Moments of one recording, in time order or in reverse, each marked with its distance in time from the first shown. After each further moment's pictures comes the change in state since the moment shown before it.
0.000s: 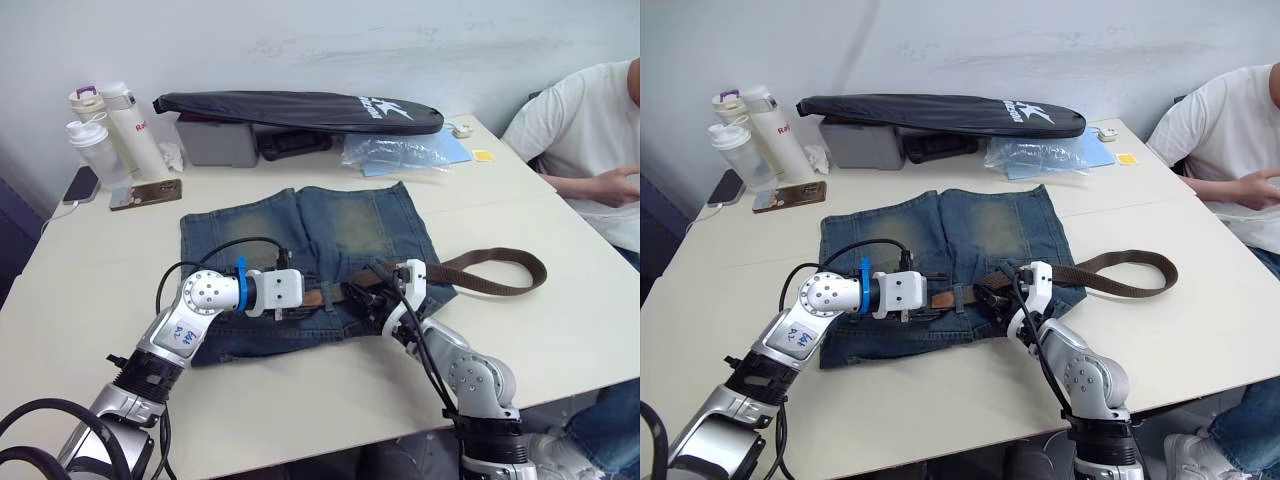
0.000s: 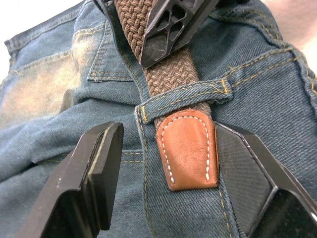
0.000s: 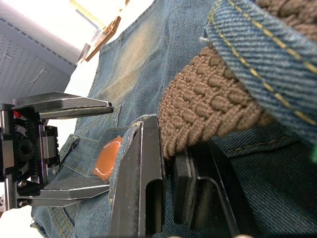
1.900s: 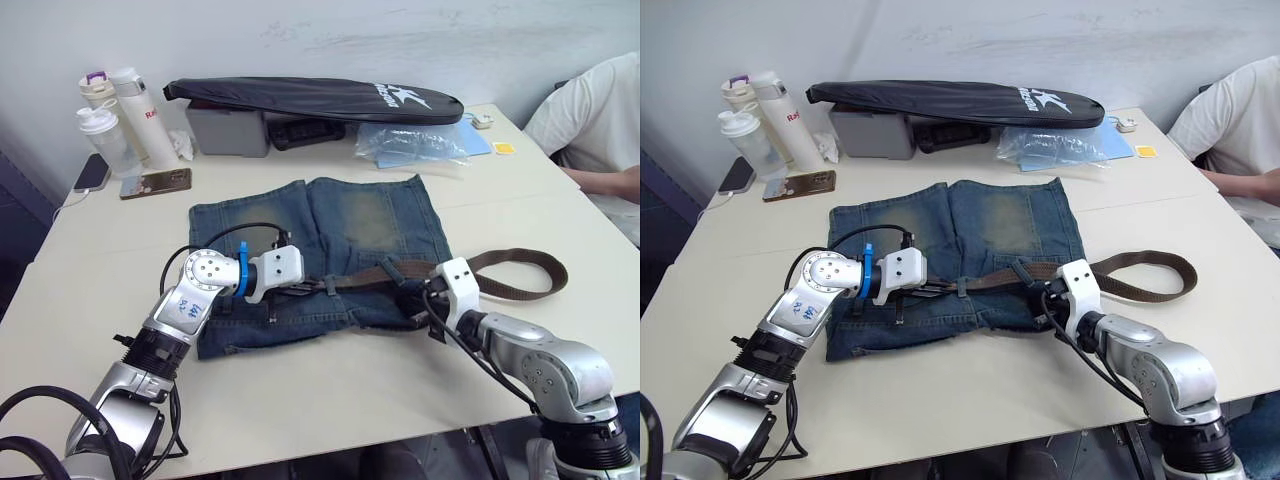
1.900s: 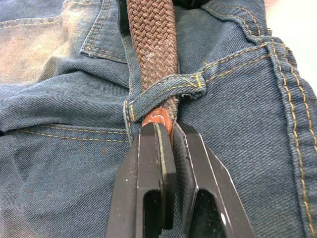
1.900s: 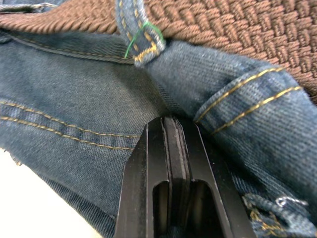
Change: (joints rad) left arm -0.117 -0.025 0.016 0.081 -0.136 0.187 -0.154; right arm 0.003 -0.472 0.024 -0.201 -0.156 0.177 0.066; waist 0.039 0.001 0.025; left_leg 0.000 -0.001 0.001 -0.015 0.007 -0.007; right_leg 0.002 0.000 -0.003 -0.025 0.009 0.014
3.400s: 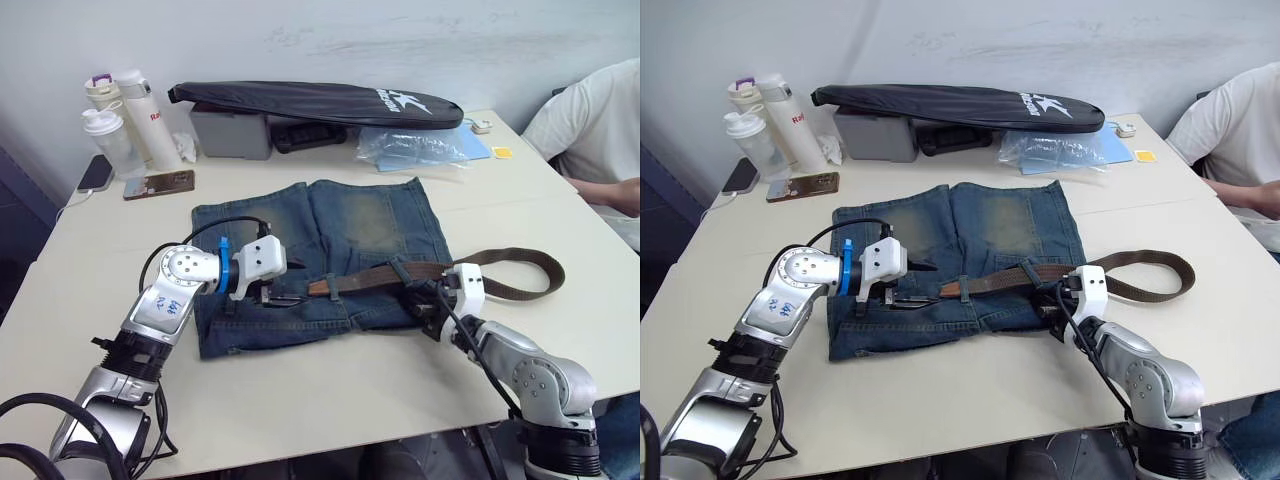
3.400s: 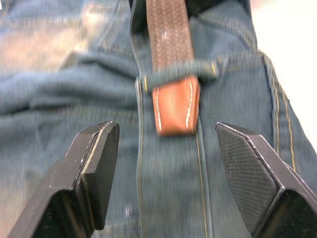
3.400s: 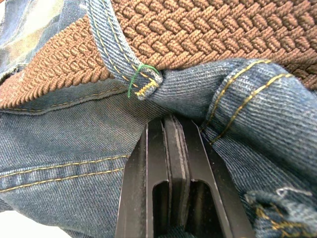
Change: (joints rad) left arm 0.015 0.042 0.070 -0.041 -0.091 0.063 -0.035; right arm 0.045 0.189 -0.152 0.095 0.069 -0.038 -0.036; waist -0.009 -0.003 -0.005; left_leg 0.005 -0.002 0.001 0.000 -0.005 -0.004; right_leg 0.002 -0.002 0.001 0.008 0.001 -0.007
